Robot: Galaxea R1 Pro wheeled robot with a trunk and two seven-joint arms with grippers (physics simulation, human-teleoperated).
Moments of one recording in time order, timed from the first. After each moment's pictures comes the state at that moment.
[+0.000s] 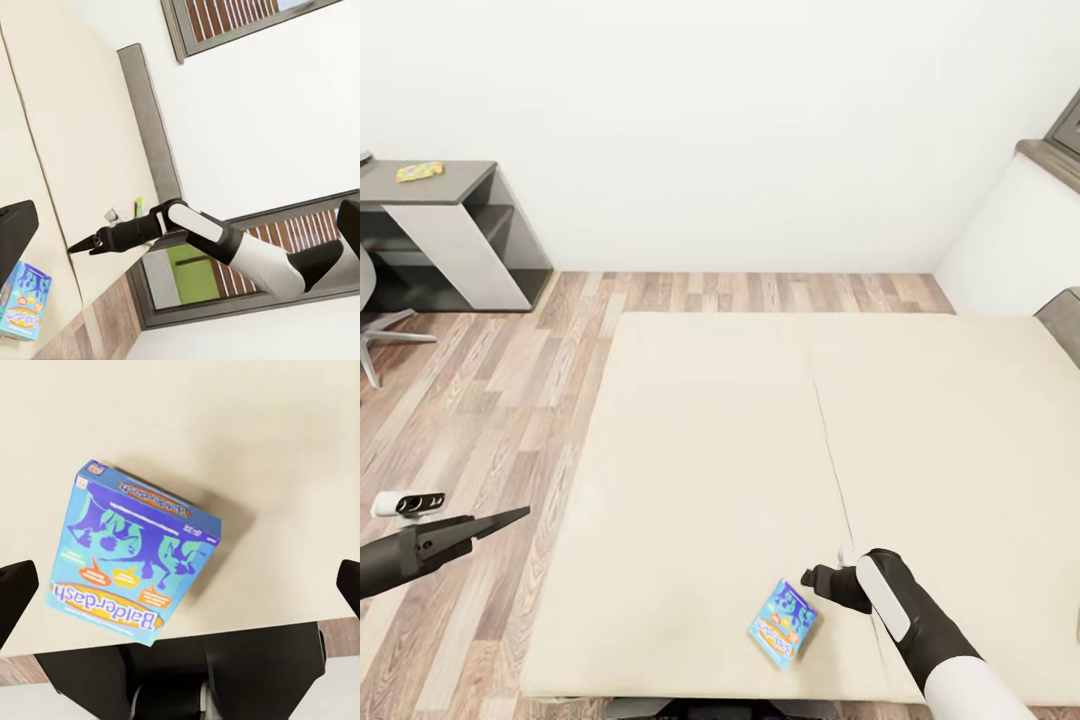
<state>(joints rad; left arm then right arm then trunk) -0.27 0.45 0.39 -1.41 0.47 0.96 -1.57 -0.54 -0.06 0.10 -0.80 -0.60 0.81 -0.21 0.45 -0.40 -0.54</state>
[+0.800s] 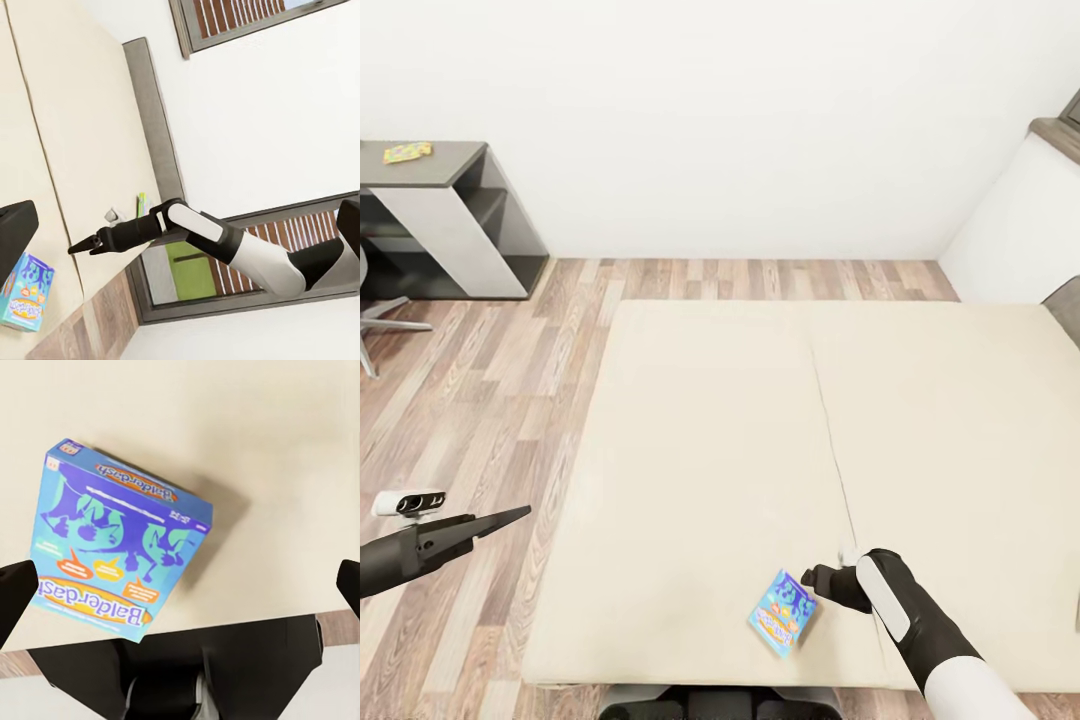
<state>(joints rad) -0.27 0.45 0.38 -1.42 0.47 0.96 -1.57 -0.54 -0.06 0.10 -0.80 -0.59 0.80 -0.21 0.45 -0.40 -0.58</state>
